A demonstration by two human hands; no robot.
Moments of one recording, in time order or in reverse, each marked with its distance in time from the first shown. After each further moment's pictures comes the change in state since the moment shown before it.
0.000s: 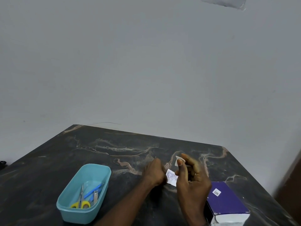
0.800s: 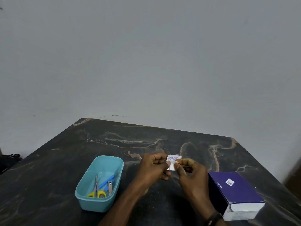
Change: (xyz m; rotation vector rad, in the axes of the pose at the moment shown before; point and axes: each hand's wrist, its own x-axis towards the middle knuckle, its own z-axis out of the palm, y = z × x) left_hand -0.058 -0.029 -0.034 -0.880 -0.013 0.062; right_hand -0.011 0.011 0.005 -0.331 -0.390 0.311
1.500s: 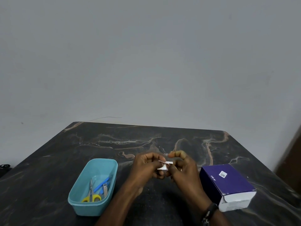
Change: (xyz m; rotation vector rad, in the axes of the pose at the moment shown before) left_hand 0.000 -0.001 -0.004 -0.078 -0.004 -0.036; right_hand -0.005 -0.015 -0.005 0.172 -0.184 0.129
